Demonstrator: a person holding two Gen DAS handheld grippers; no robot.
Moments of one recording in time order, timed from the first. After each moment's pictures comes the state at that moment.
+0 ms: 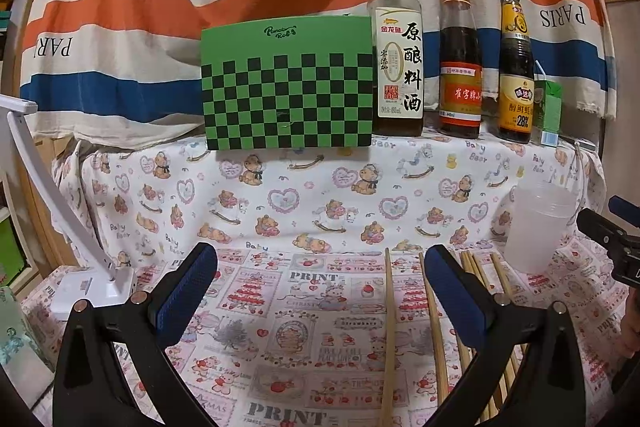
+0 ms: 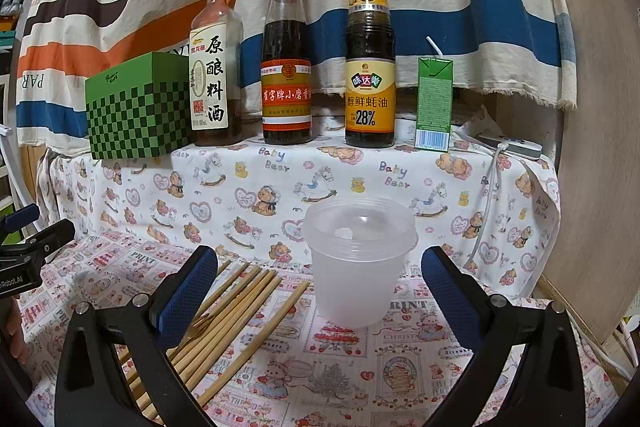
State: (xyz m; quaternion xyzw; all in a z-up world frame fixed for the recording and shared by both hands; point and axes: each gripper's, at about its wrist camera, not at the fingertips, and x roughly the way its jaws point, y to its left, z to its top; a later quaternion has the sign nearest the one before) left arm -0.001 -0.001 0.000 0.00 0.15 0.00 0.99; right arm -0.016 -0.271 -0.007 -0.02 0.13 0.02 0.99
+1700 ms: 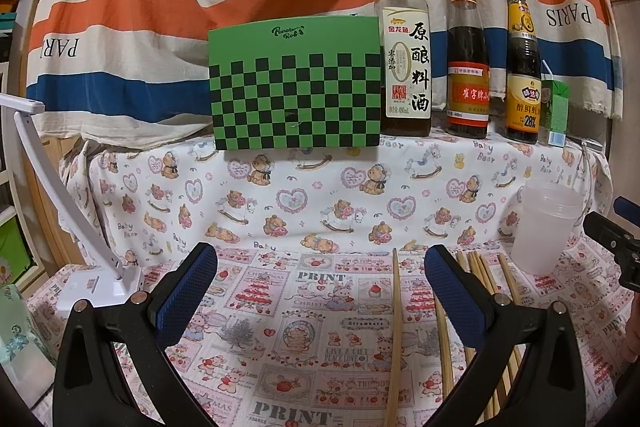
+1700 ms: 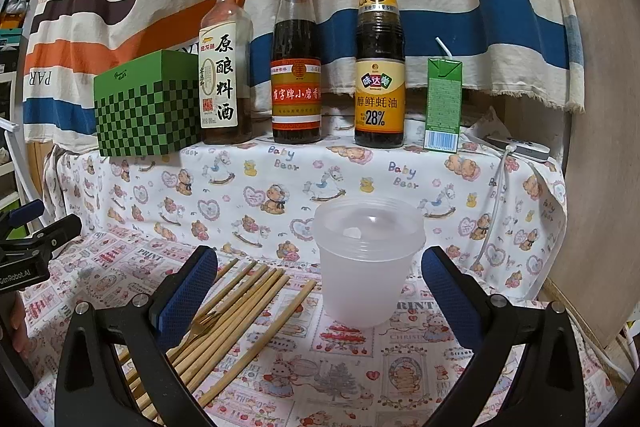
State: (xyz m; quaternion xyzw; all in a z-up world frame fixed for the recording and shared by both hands) left arm -0.001 0.005 -0.001 0.00 0.15 0.01 0.99; right arm -0.017 -0.269 -0.007 -0.03 0.14 0.03 0.99
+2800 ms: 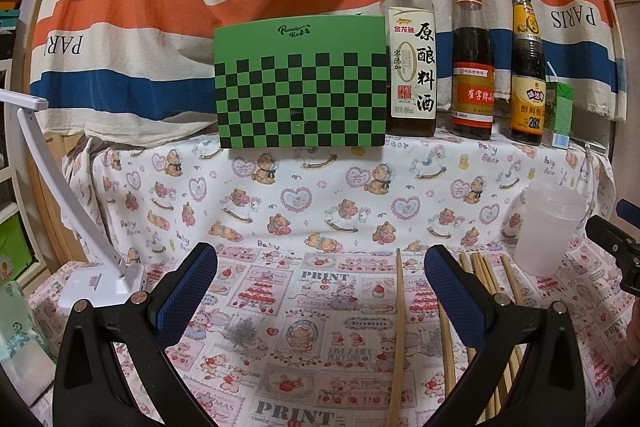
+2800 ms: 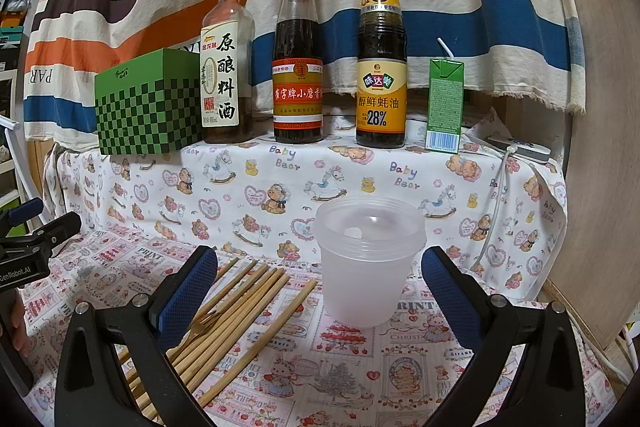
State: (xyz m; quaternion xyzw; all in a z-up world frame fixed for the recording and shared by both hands) left arm -0.001 0.005 -0.002 0.00 0.15 0.02 0.99; right arm -0.017 -0.267 -0.007 -0.03 0.14 0.03 0.99
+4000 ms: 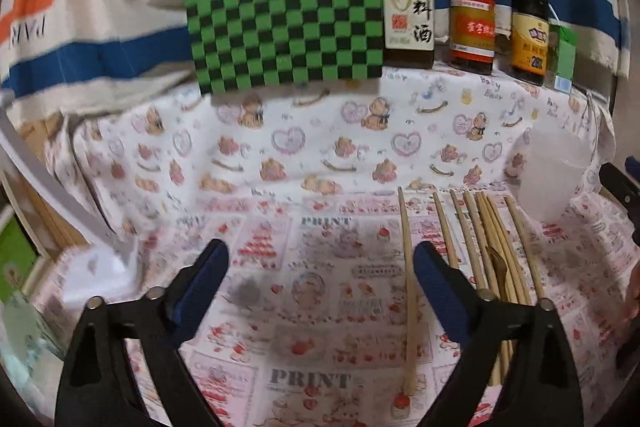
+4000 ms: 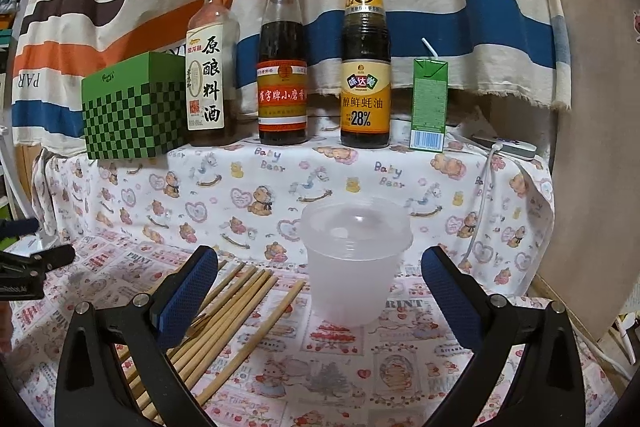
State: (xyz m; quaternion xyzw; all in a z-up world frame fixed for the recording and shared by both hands) left arm 0.018 0.007 -0.010 0.02 0.28 -0.01 0.96; right arm -0.018 -0.271 -0.005 -0.03 0.13 0.00 0.99
